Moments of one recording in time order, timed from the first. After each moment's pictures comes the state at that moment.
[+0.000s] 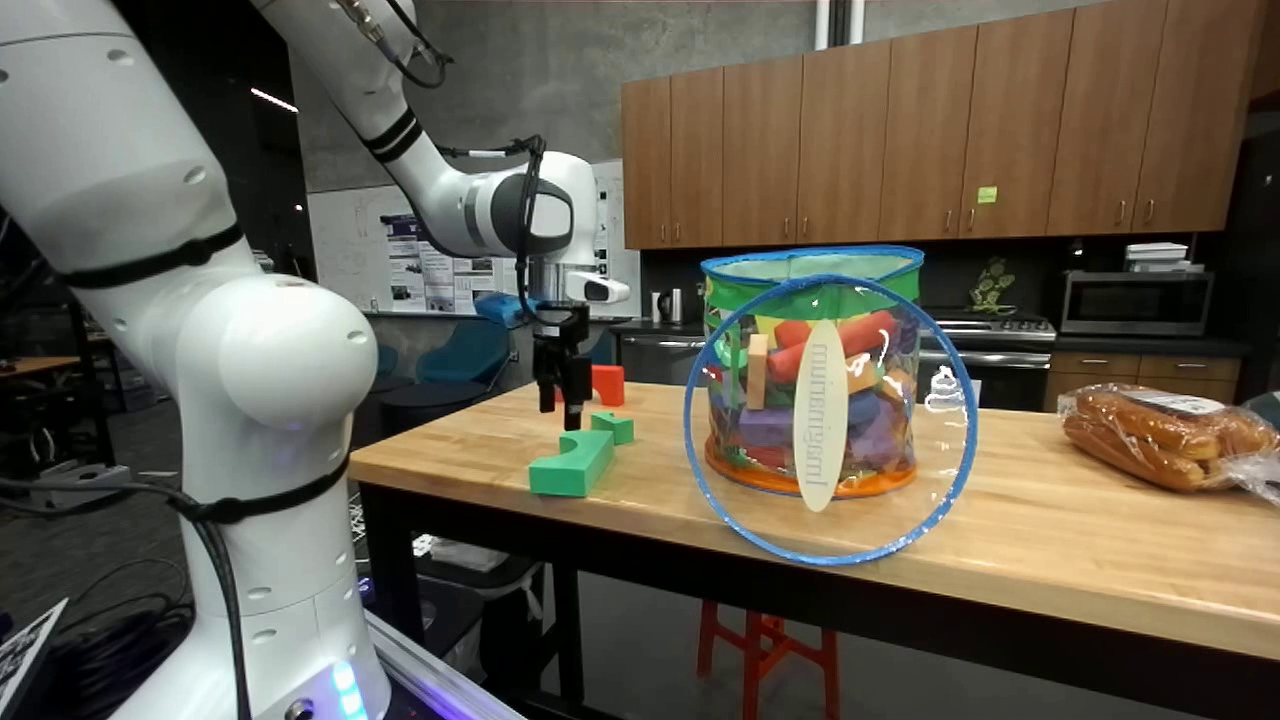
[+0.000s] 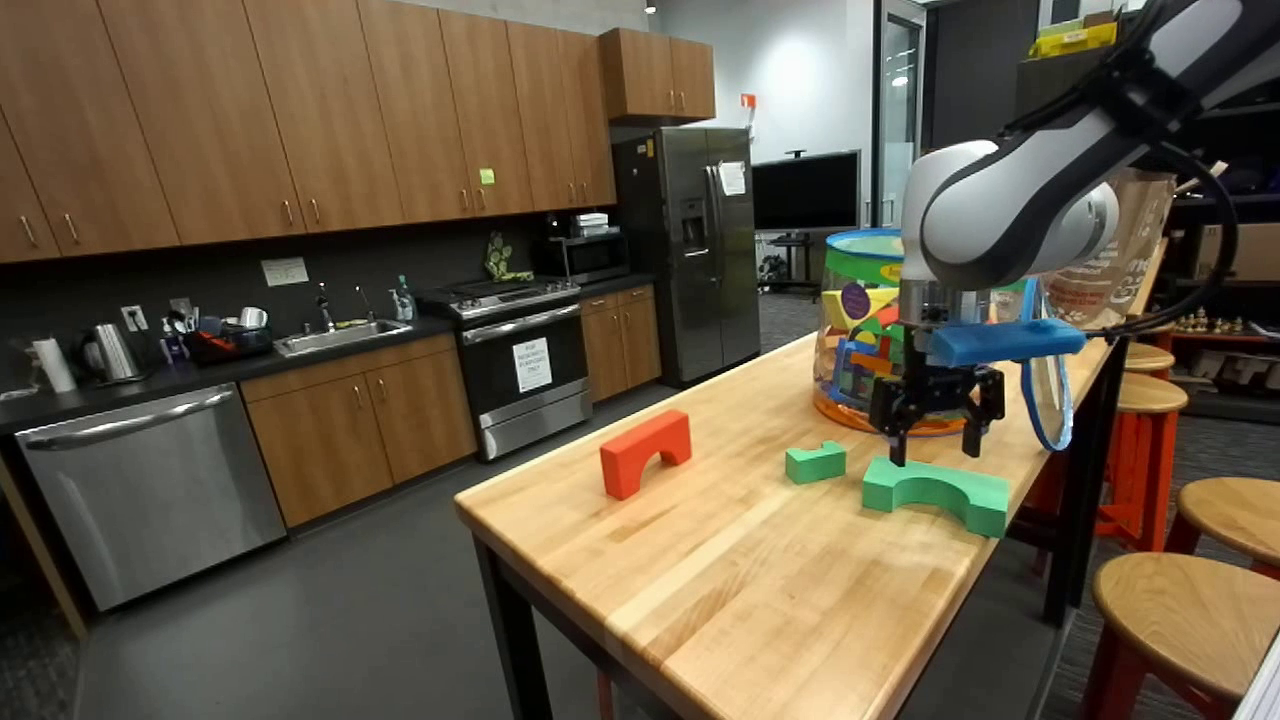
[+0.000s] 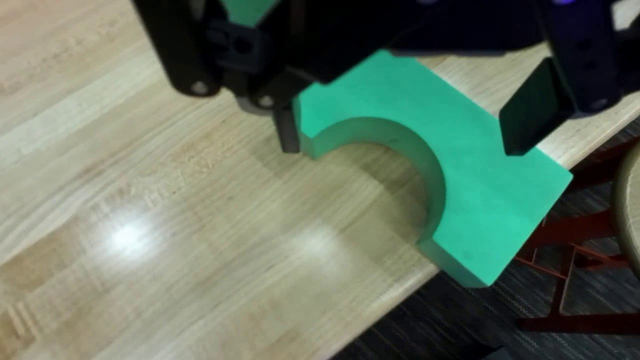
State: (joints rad) arm -0.05 -0.44 0.04 -2.76 0.09 2.29 0.37
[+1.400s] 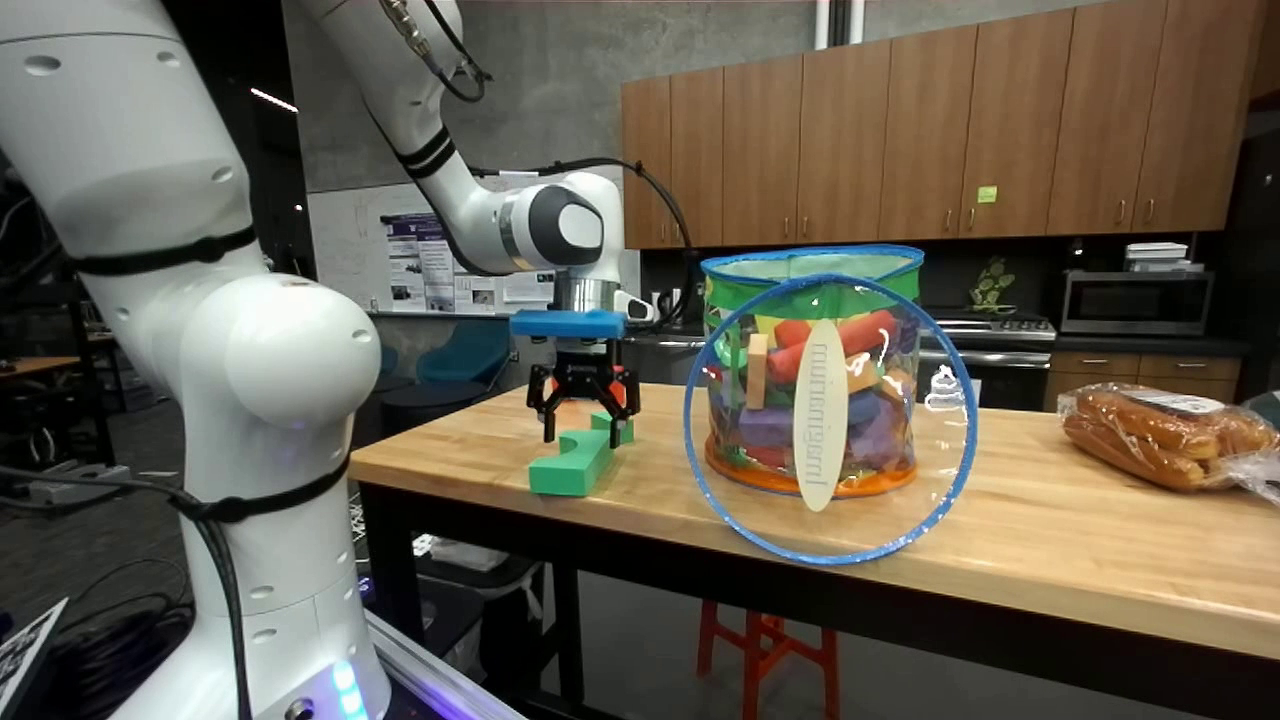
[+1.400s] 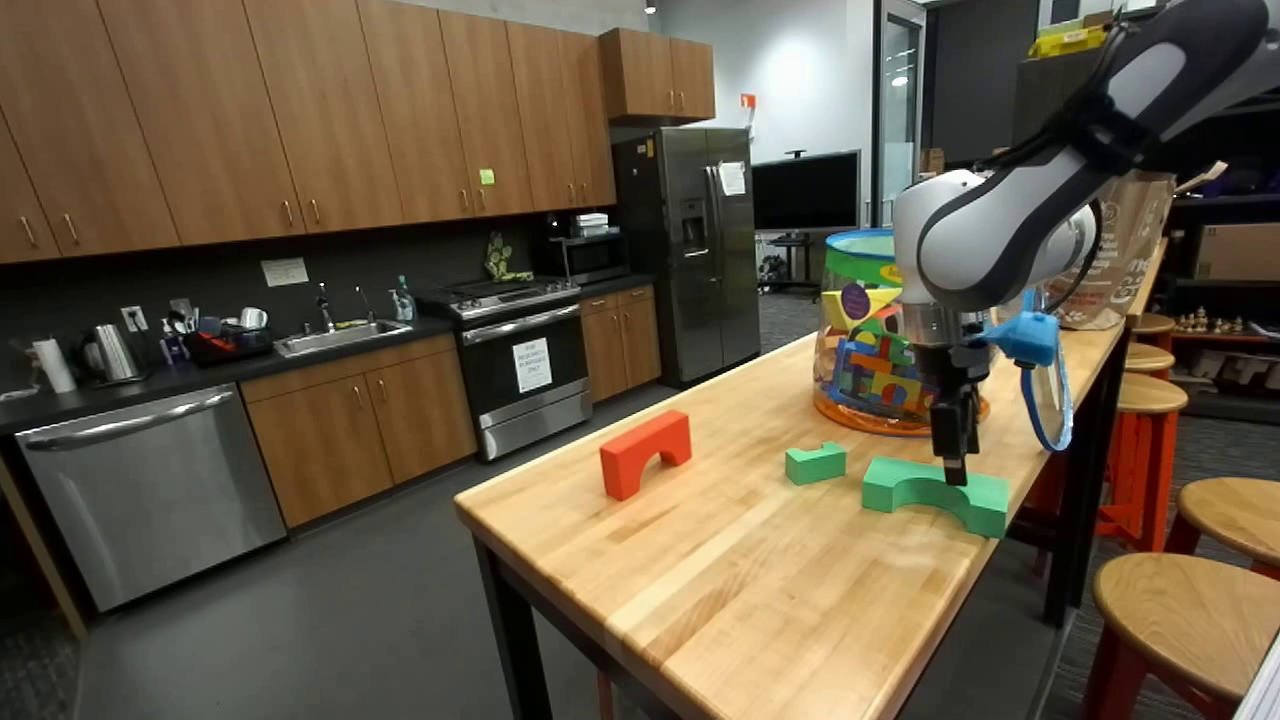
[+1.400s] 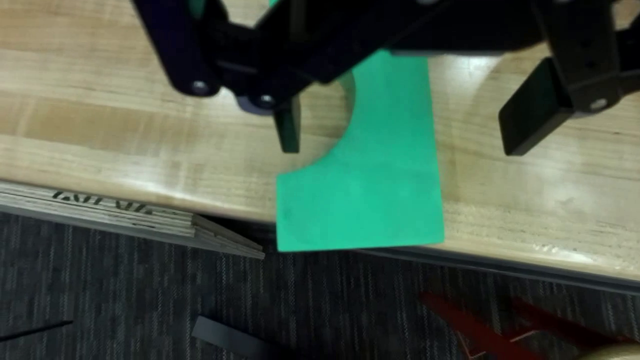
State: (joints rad) arm -0.02 -0.33 -0.07 -2.71 -0.10 2.24 -0.36
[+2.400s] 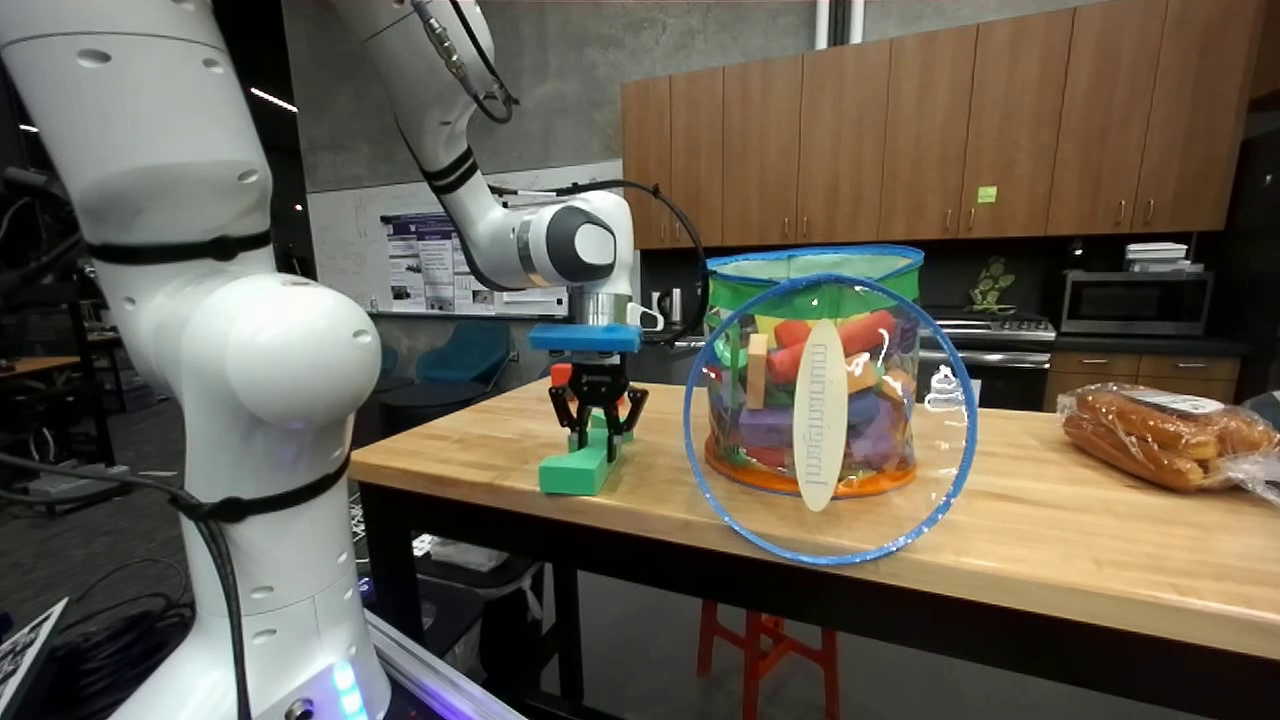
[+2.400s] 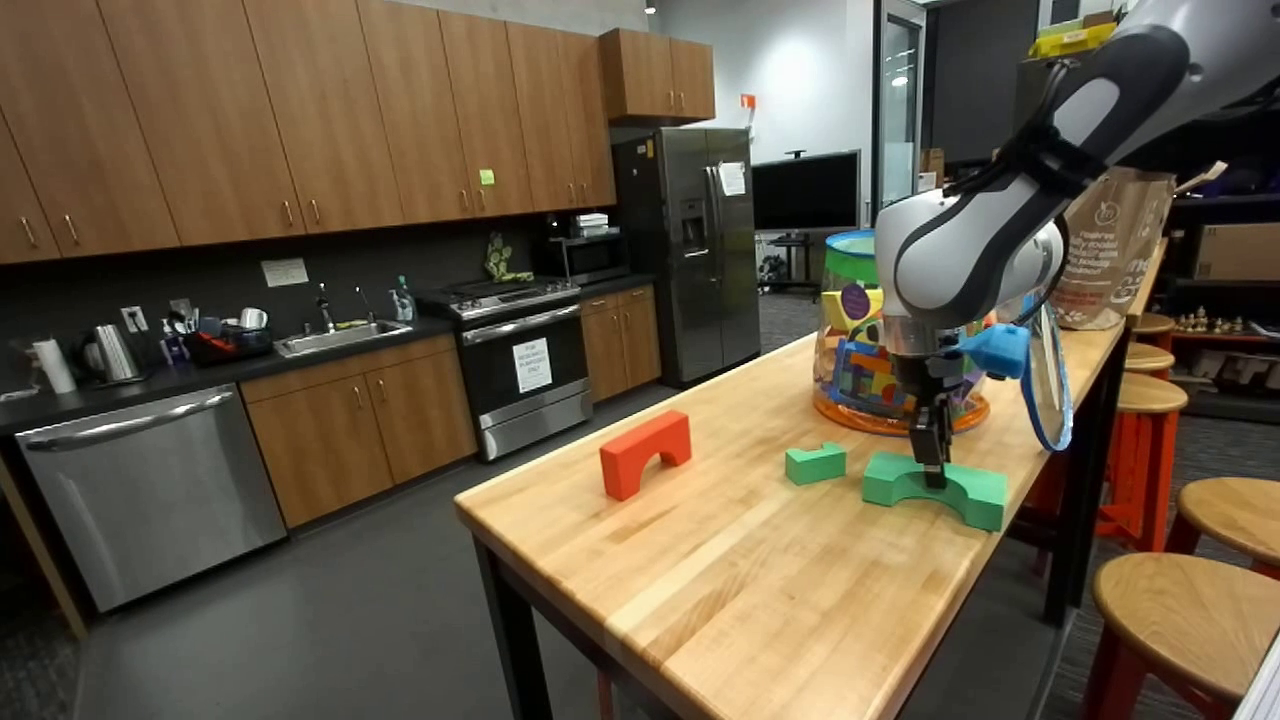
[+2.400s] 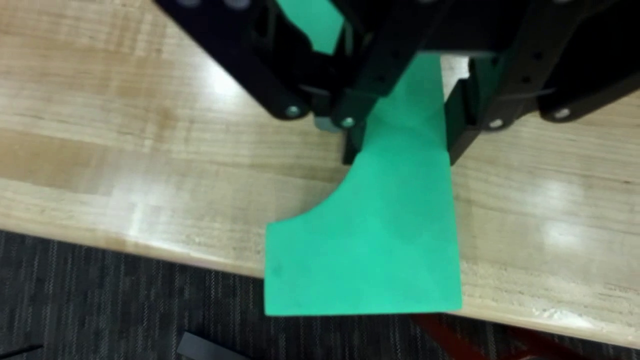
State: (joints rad) arm -0.02 -0.21 -0.07 -2.66 -0.10 2.33 -0.37
